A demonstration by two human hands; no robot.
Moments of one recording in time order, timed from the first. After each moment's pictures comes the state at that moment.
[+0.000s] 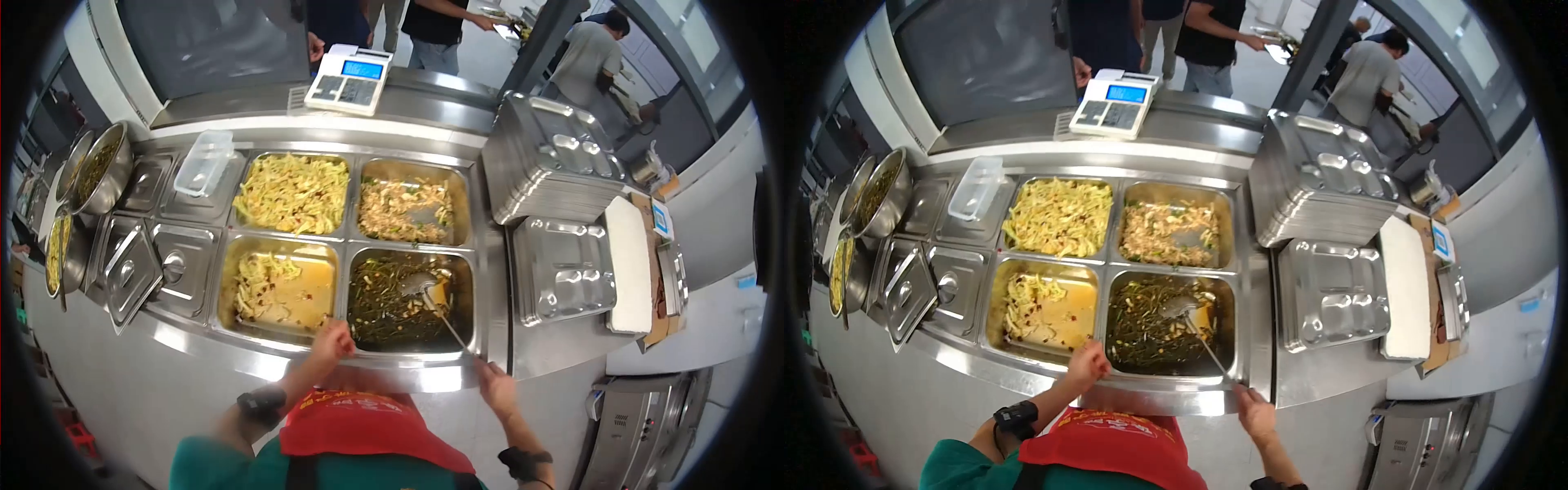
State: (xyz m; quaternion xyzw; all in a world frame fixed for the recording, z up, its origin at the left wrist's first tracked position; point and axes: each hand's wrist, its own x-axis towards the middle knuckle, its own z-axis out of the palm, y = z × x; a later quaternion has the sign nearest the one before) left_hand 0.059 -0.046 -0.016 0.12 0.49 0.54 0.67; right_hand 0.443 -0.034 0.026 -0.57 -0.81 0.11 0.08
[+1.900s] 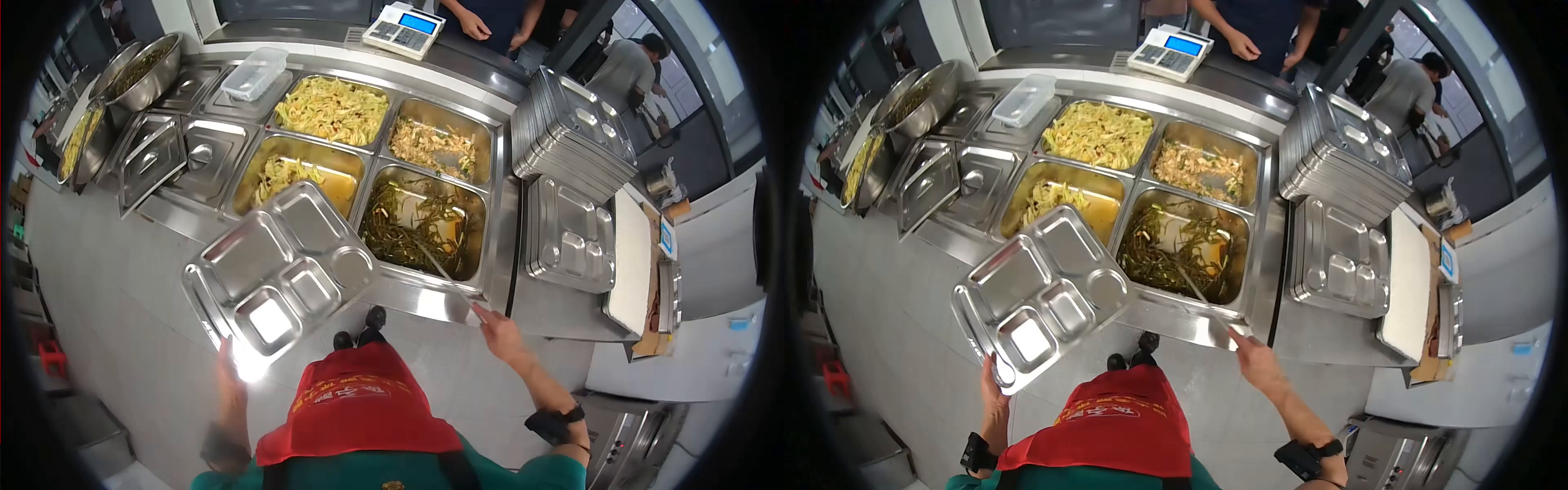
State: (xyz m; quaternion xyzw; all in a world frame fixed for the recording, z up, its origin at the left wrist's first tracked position) left_hand 0.059 -0.390 -0.028 -0.15 0.57 0.73 0.35; right_hand 0.485 -0.046 0.063 -0.38 -0.89 0.26 0.04
